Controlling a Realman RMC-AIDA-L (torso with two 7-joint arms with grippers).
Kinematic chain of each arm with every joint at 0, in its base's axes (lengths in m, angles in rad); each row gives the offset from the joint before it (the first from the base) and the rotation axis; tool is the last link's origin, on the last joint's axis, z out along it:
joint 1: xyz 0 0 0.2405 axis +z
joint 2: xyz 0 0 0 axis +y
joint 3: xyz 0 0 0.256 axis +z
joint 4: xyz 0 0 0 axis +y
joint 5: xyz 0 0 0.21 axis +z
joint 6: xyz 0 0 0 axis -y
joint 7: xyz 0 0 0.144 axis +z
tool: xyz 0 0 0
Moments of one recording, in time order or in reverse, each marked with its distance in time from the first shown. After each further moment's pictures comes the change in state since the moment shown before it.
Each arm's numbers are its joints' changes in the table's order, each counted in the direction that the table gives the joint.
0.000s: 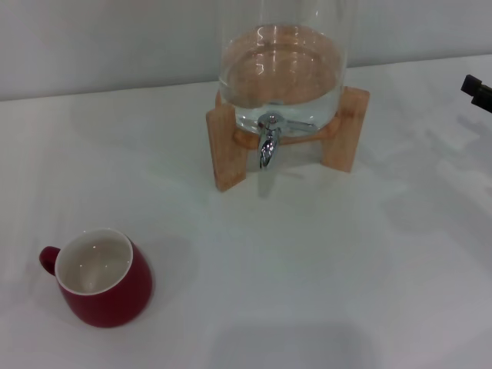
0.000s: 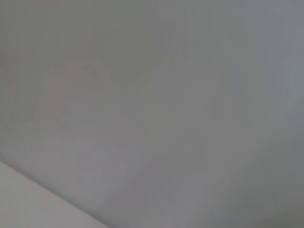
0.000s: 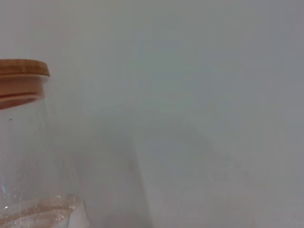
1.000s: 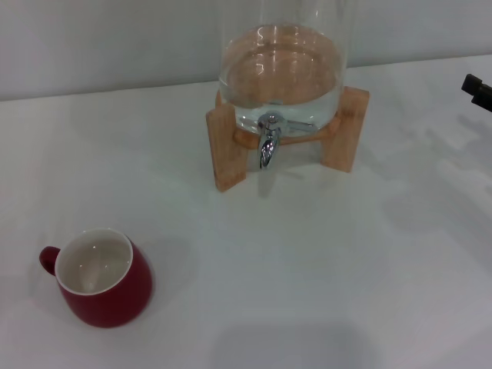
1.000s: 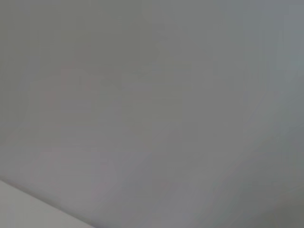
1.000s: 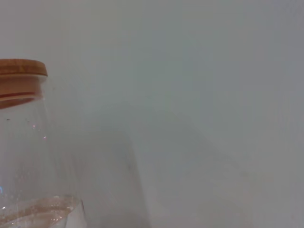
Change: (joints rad) left arm -0.013 -0.004 0.001 0.003 0.000 -0.002 0.079; right arm 0.002 0.000 0.001 0.000 0.000 0.005 0.000
